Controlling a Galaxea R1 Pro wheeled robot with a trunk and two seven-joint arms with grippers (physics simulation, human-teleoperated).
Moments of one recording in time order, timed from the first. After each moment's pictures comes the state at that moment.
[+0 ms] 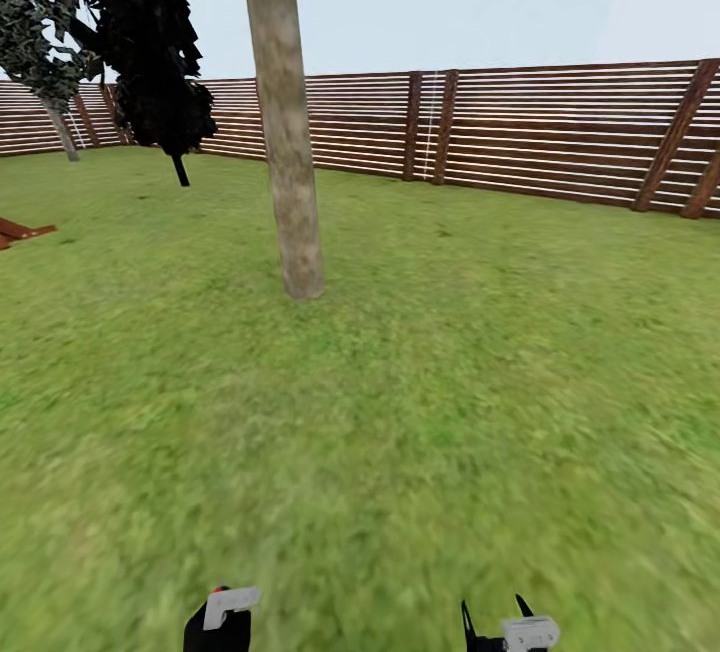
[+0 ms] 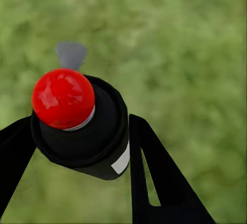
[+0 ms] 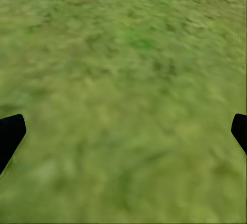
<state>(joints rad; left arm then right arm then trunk) -0.29 -0.04 0.04 -0.38 -0.01 -0.33 0.12 -0.33 0.00 0.22 -0.05 0.00 -0.93 -0.19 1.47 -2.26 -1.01</state>
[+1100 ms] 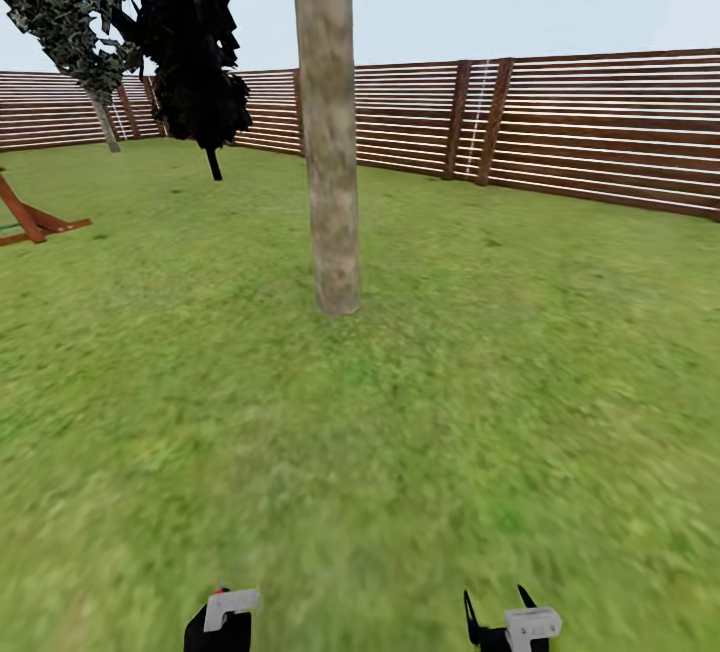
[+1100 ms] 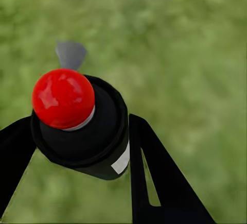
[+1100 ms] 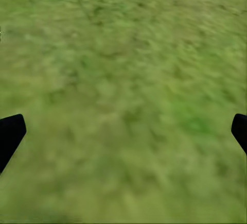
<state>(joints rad) -0.29 -0.04 0.04 -0.37 0.00 -0.33 0.12 -0.33 -0.02 0.22 -0.09 0.00 -0.92 -0.19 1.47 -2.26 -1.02</state>
